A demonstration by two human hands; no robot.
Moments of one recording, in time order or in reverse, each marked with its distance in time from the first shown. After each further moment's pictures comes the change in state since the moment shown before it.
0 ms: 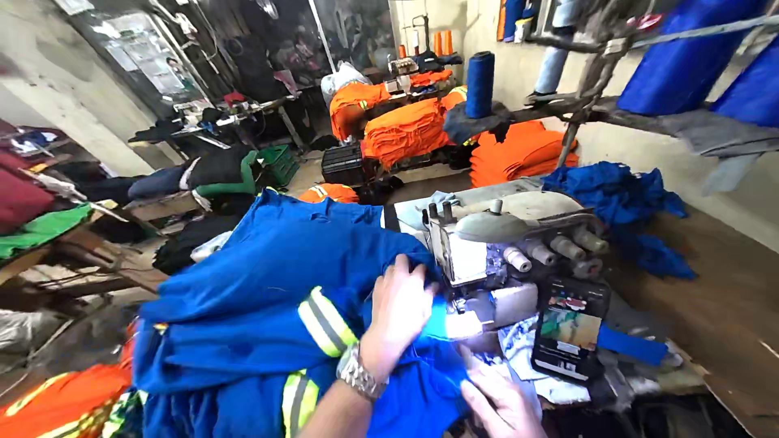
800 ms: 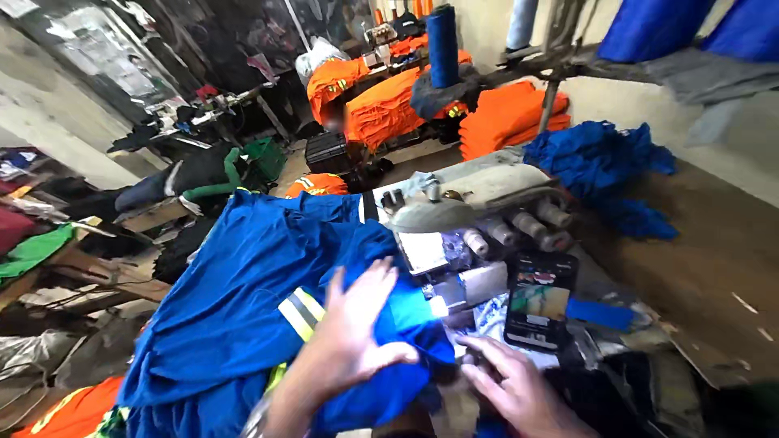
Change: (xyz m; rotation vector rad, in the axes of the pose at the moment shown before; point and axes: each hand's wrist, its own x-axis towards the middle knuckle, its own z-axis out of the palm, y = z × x) left_hand -0.049 -0.021 -0.037 -0.102 -0.071 0.394; right_hand -0.011 0.020 -0.053 -0.146 -0.036 0.053
